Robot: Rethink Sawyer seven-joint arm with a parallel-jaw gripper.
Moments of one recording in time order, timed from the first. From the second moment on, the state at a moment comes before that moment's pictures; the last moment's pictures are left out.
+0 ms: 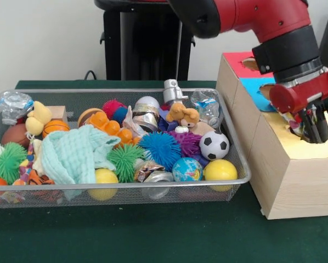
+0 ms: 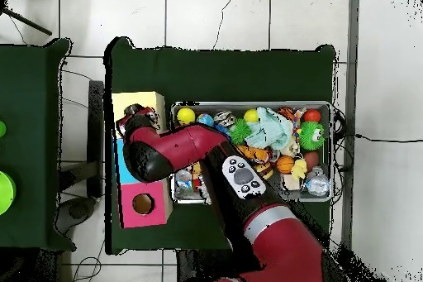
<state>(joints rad) -0.34 -0.58 0.52 1.71 -0.48 -0.01 1.64</state>
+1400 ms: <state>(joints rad) -0.20 -0.64 0.39 1.71 -0.42 -0.15 1.64</state>
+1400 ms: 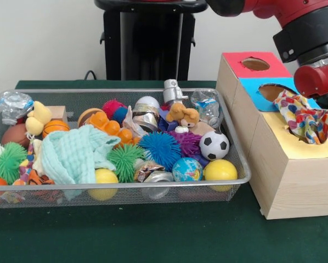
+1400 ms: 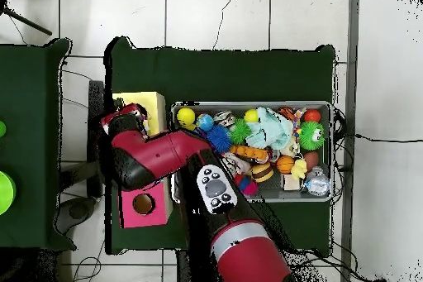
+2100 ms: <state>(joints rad) -0.20 -0.66 0.36 1.71 -0.39 -0.13 1.64</state>
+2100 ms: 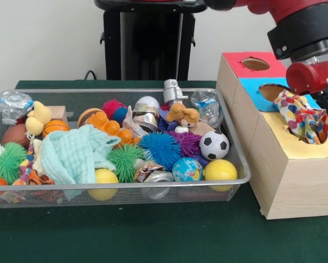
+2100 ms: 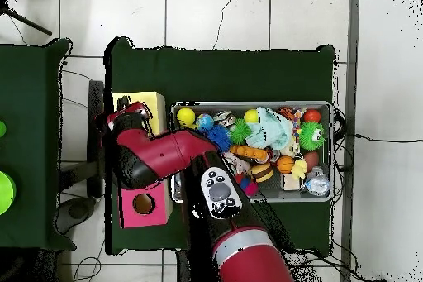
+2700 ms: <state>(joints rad) -0.25 -0.92 0.38 1.70 -0.24 0.37 1.64</state>
